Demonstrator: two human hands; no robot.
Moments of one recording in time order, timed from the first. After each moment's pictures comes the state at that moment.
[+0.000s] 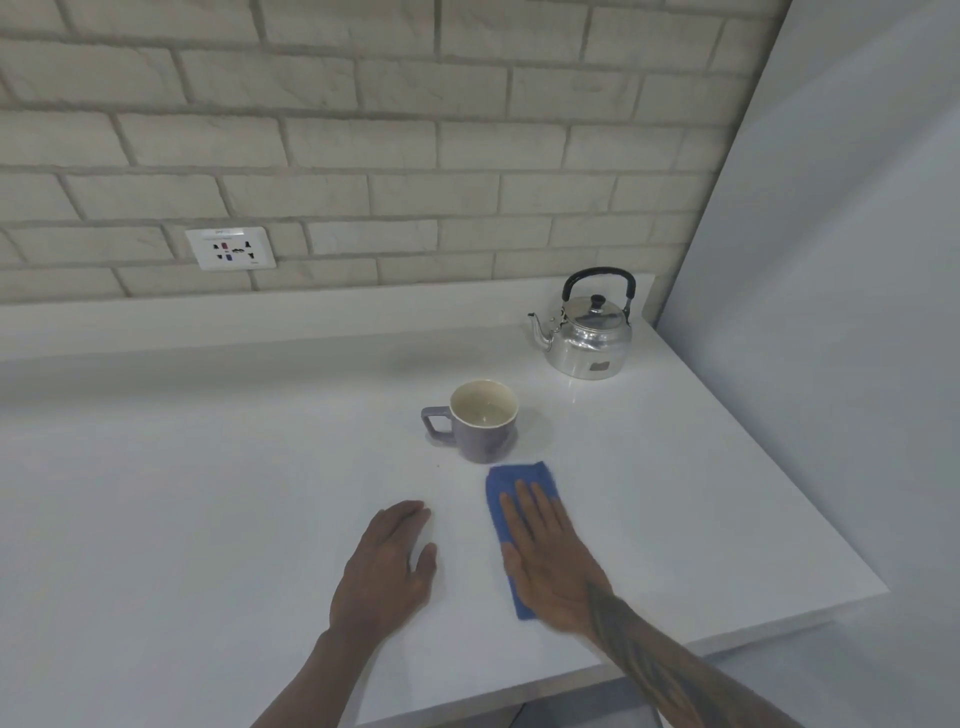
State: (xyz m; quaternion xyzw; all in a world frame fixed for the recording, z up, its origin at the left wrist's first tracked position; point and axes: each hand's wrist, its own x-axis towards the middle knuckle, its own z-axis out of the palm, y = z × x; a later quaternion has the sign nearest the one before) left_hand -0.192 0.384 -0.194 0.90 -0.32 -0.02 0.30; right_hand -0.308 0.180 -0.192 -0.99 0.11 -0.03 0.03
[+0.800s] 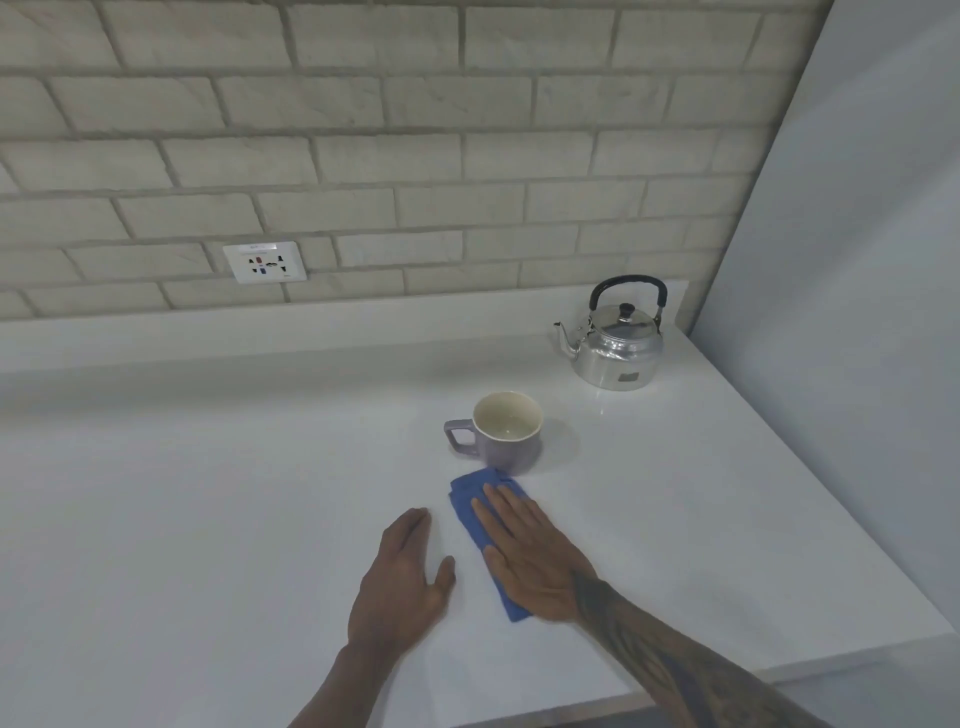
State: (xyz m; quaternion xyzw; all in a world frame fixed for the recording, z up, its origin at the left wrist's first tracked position) left_hand -0.197 0.380 -0.187 0.92 -0.25 -0.05 0.31; right_hand -0.264 0.187 -0.186 -1.00 -0.02 0.01 0.05
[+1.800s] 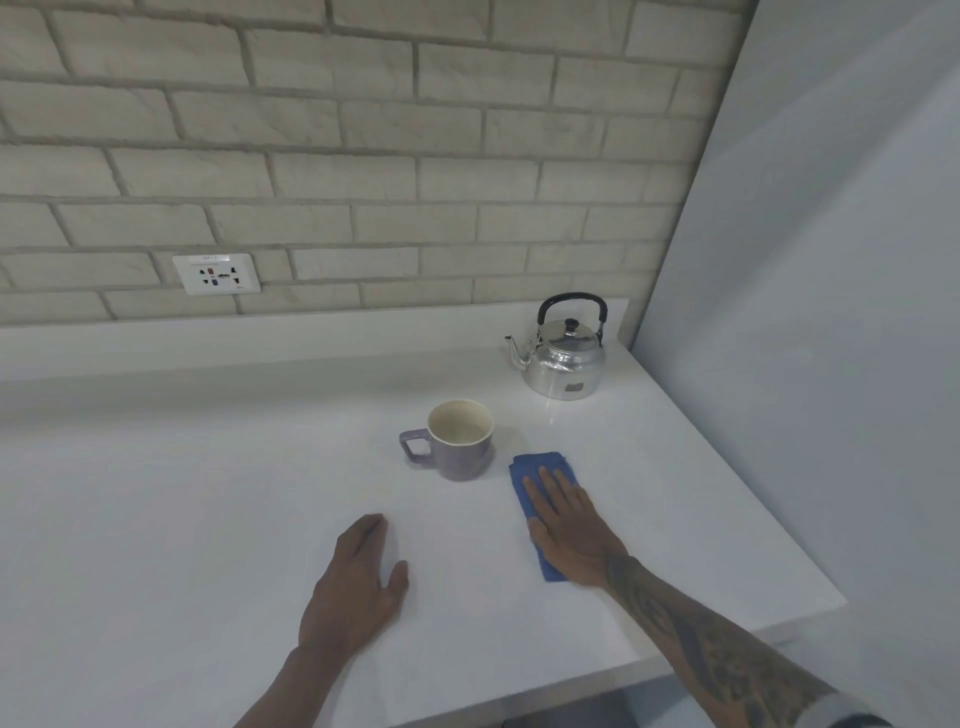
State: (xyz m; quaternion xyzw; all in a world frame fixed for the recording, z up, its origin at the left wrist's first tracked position) left_hand -0.199 0.380 -0.182 0.92 -0.25 -0.06 0.30; right_hand -0.304 0.095 -0.176 -0.99 0.13 0.05 0.06
